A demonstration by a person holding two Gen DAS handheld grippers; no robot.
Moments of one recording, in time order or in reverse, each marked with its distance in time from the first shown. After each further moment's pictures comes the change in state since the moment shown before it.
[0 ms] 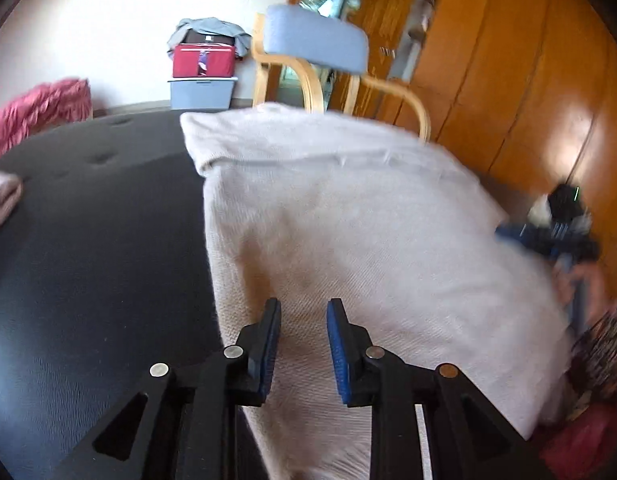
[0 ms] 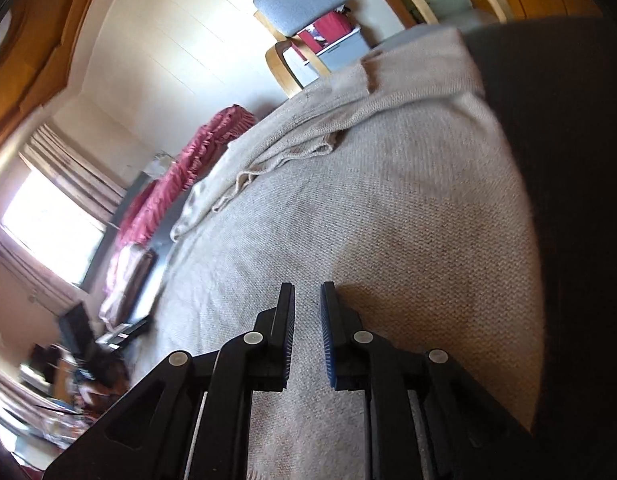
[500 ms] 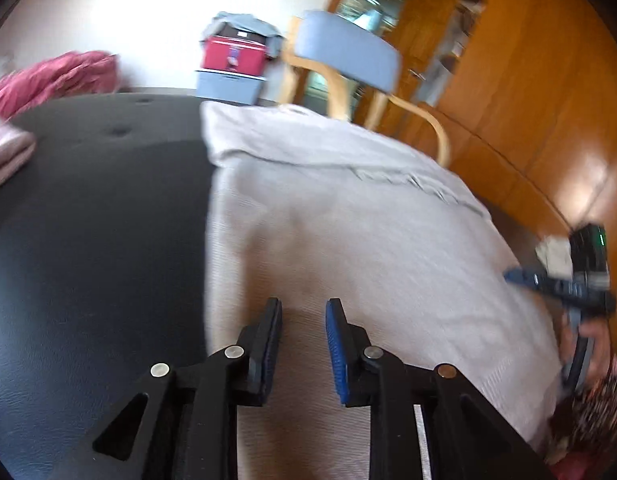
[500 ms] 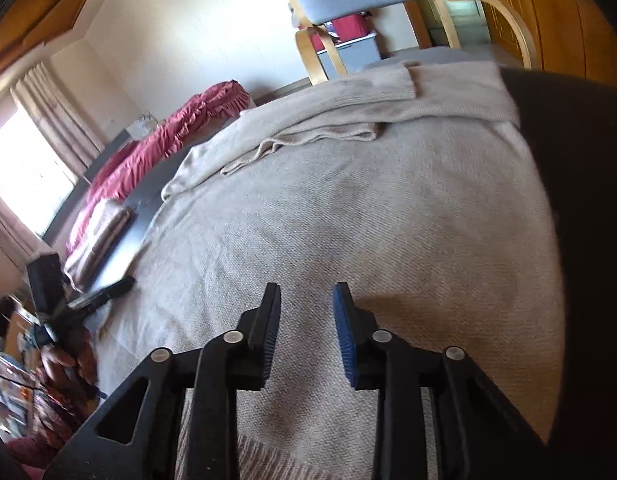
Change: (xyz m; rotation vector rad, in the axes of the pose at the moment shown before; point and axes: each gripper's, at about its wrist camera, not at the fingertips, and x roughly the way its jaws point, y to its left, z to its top) left arm 0.015 0.009 -0.005 -0.112 -0.002 0.110; right arm 0.006 0.048 -0.018 -0.182 0.036 -0.128
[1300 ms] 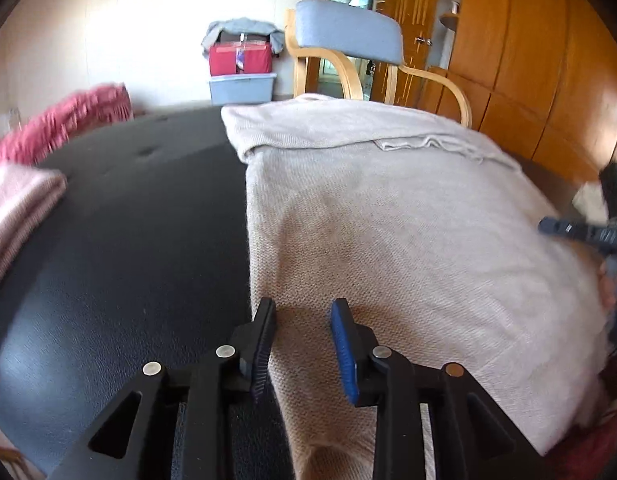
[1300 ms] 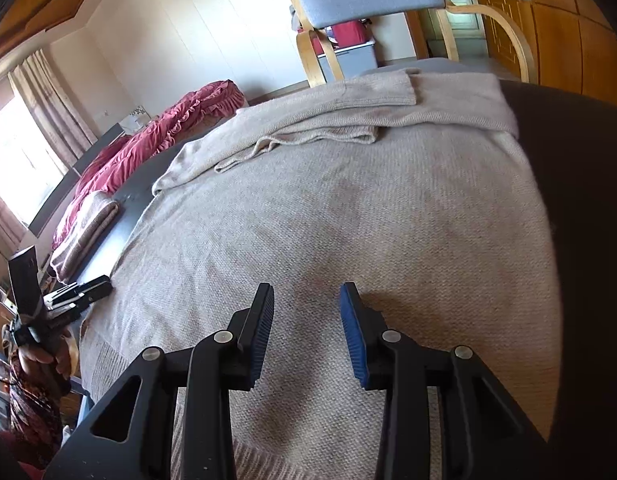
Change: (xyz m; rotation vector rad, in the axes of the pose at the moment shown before) left arm -0.001 -0.021 -0.017 0.220 0.031 0.187; right arm 0.007 0.005 -0.005 -0.020 -0.011 -0.037
